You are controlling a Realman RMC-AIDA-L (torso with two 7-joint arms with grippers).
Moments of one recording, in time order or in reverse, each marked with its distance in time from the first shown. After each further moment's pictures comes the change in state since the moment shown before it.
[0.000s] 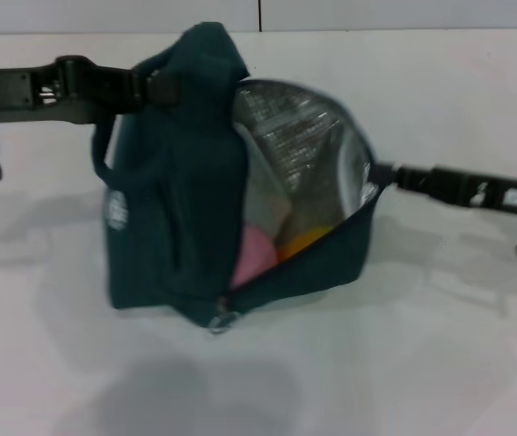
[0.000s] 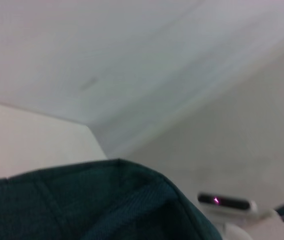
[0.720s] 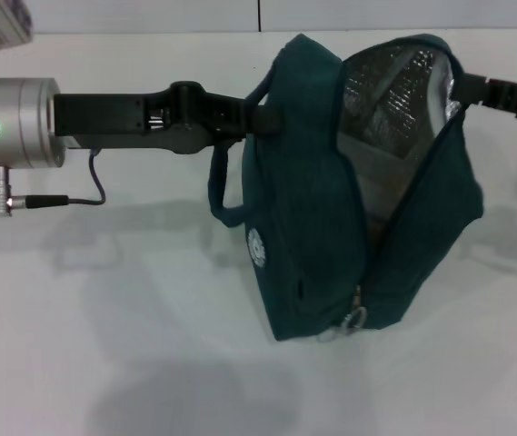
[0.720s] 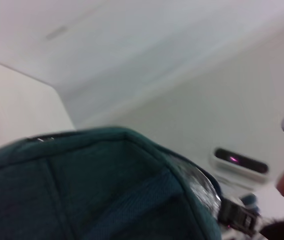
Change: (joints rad) left arm -0.059 -0.107 0.065 -0.068 0.009 -0.072 -0.029; right arm 0.011 -0.075 0.191 -0.107 -0.033 -0.180 0.070
